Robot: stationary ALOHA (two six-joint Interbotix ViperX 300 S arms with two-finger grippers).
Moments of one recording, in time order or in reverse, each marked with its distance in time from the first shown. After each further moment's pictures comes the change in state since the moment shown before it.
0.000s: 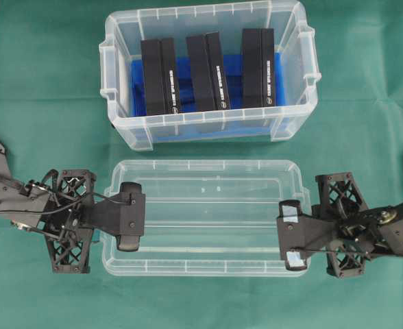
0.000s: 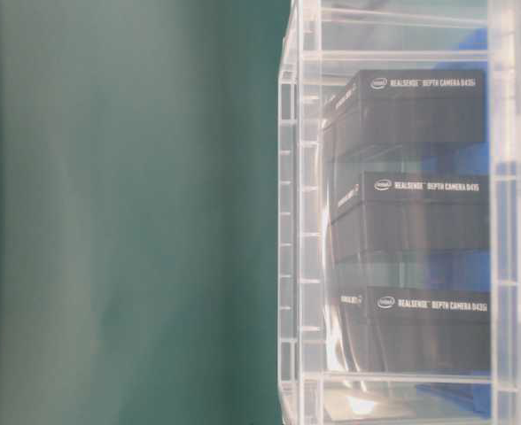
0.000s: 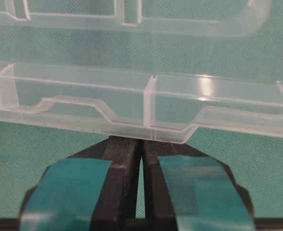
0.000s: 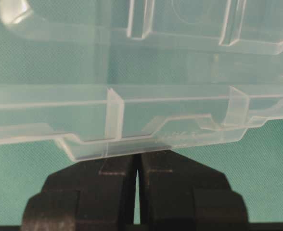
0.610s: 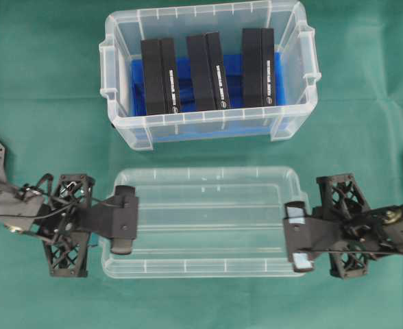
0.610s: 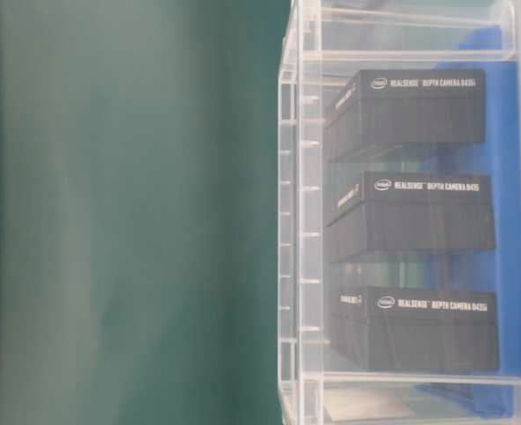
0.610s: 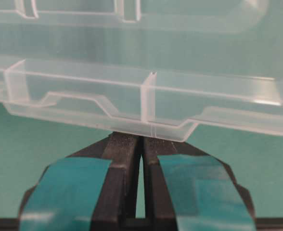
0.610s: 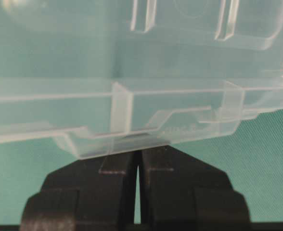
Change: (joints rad) left arm -0.040 -0.026 0.064 0.000 -0.084 -0.044; right arm 0.020 -0.029 0.043 -0.002 -0.026 0.006
